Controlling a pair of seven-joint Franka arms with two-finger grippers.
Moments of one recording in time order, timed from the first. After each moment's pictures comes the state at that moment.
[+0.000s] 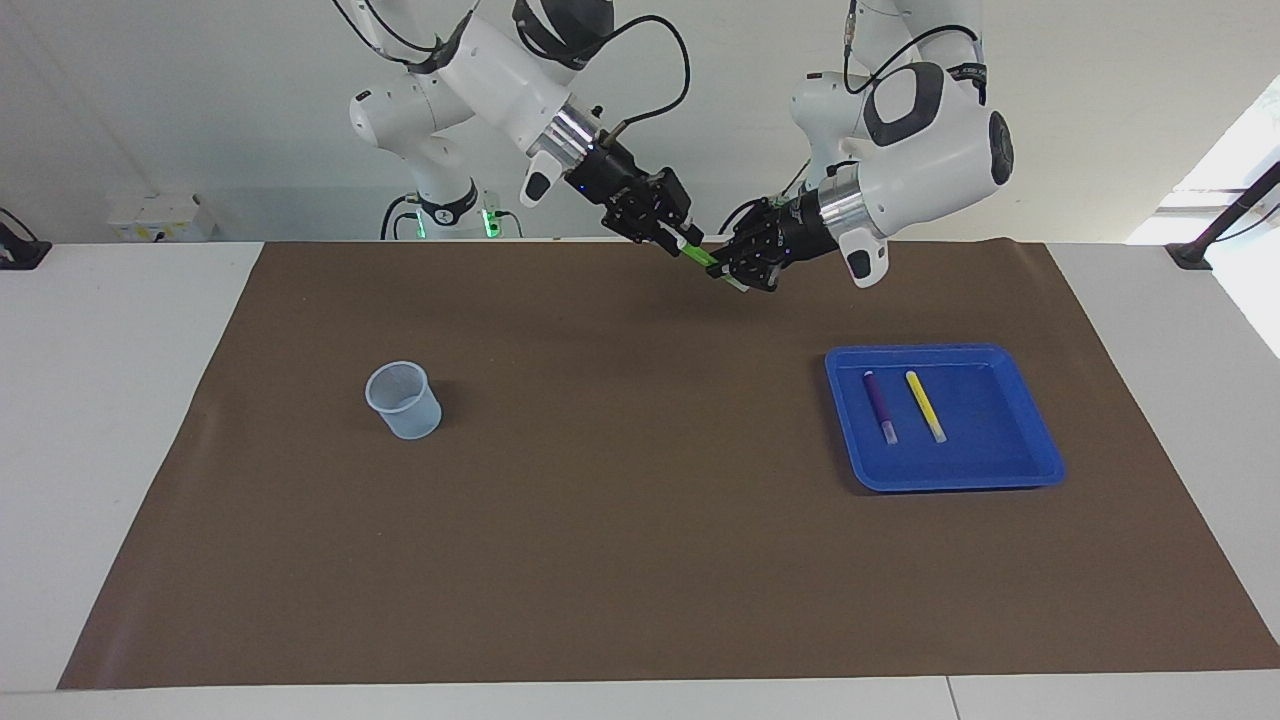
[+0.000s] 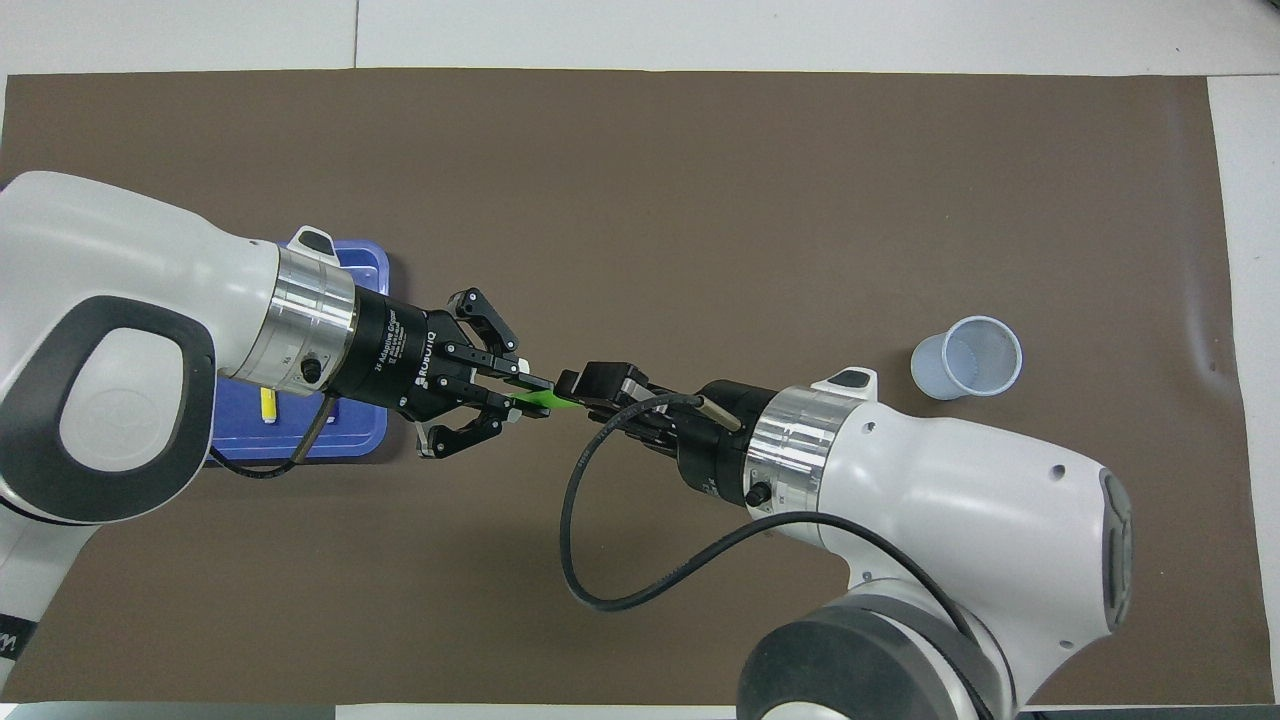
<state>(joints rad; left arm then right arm) -0.34 -0.03 -0.02 -1.90 -0.85 1.78 -1.54 0.59 -0.17 0.05 -2.13 0.94 2.57 0.50</state>
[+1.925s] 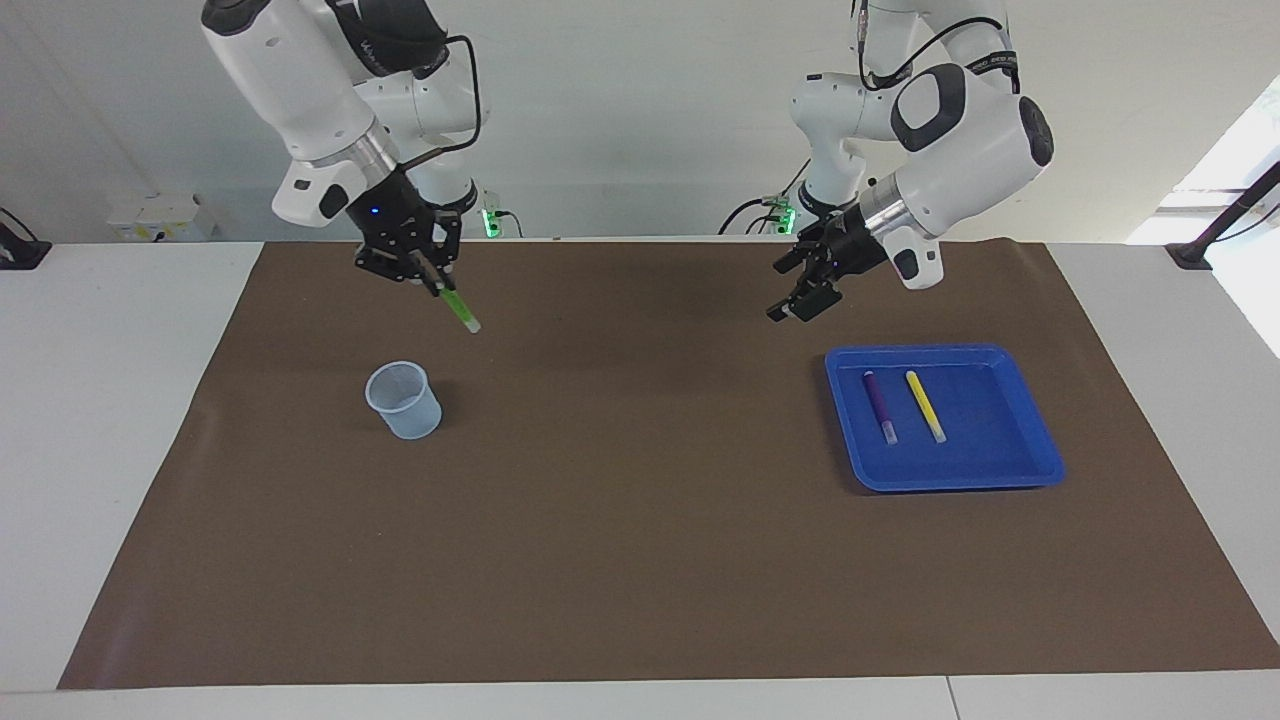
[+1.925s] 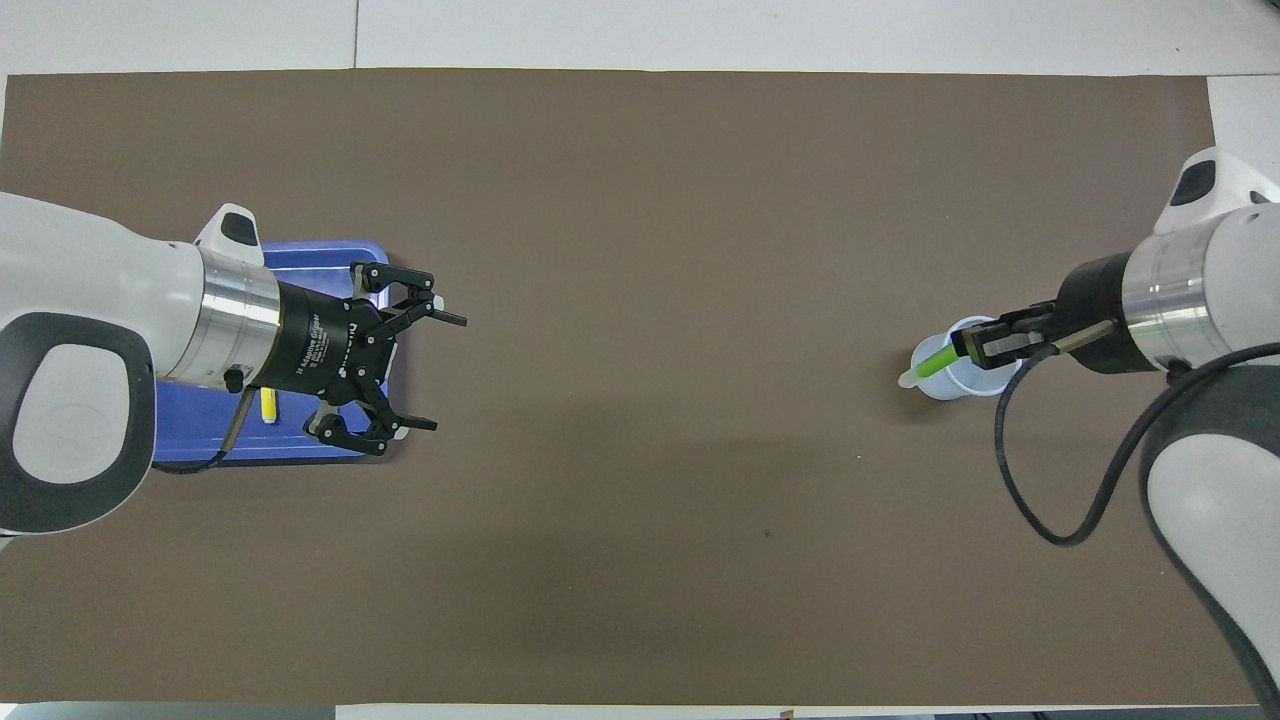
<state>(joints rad) -0.26 -0.07 0.00 -1.97 -0.64 1.86 -1.22 0.06 -0.11 0.03 -1.86 0.19 1.79 -0.30</state>
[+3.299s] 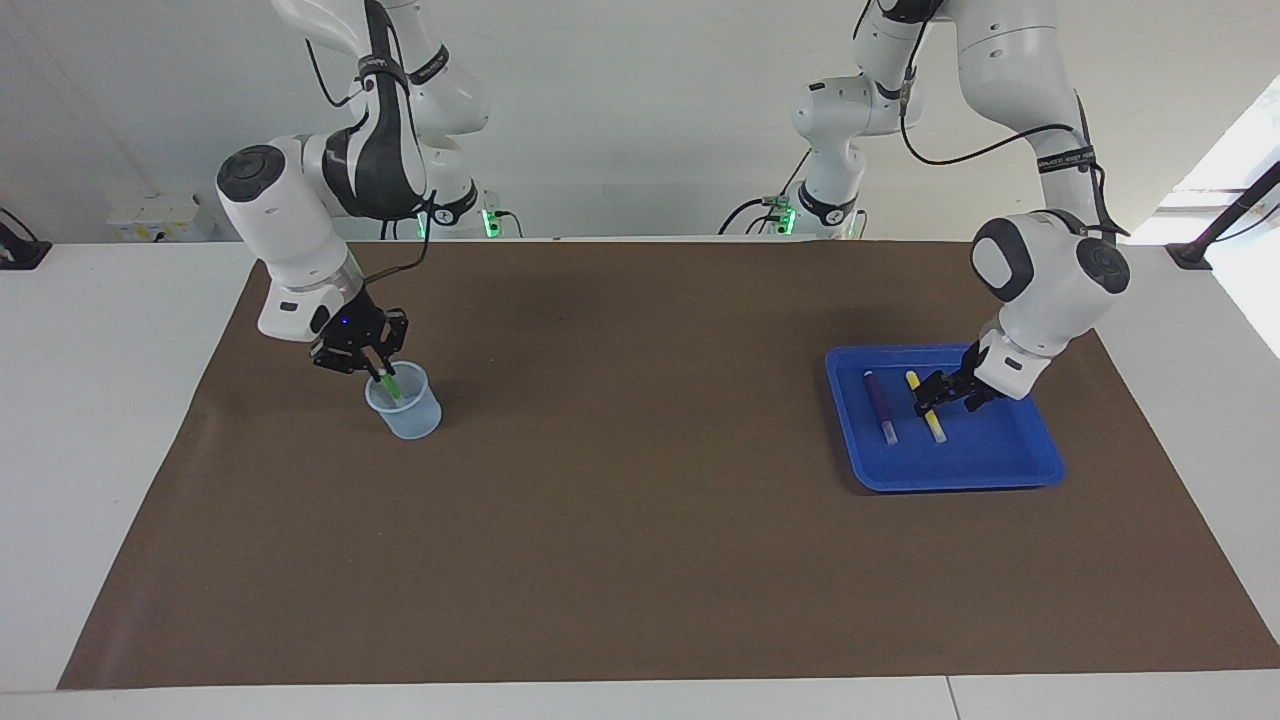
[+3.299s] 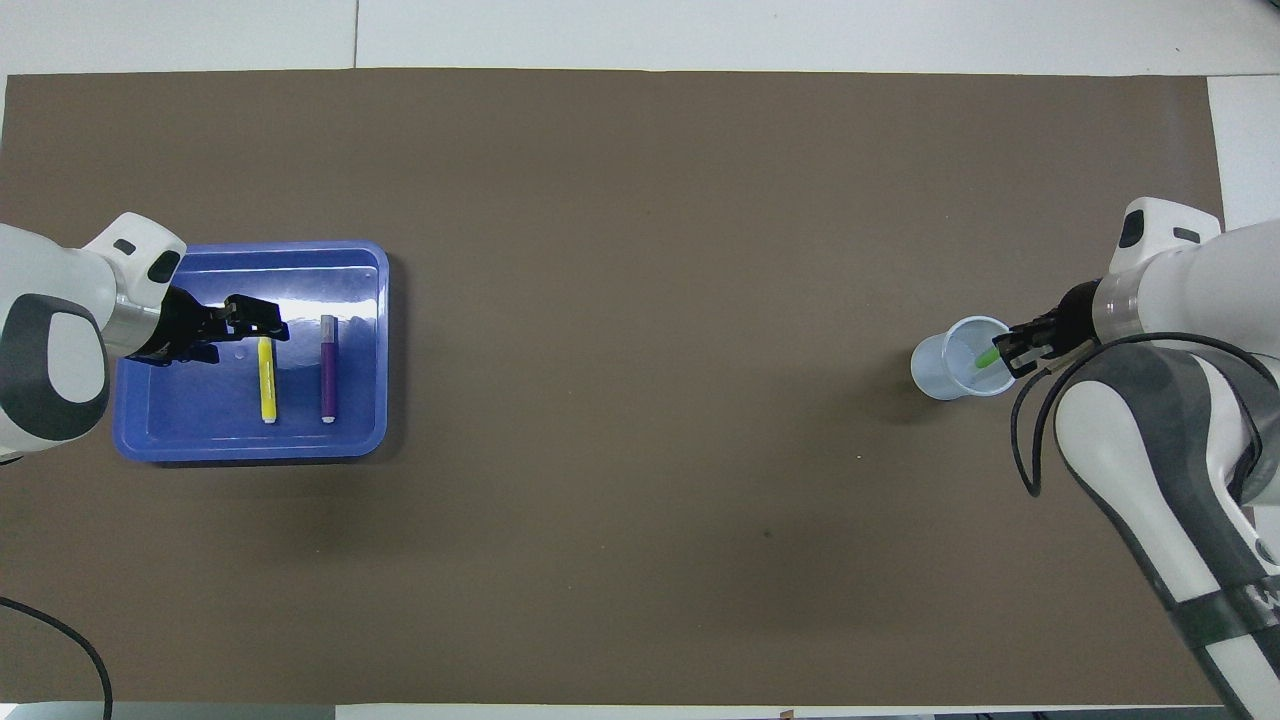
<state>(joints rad) 0.04 0.22 0.01 -2.06 -0.15 2.26 0.13 -0.04 -0.03 0.04 -2.16 0.08 2.17 -0.56</state>
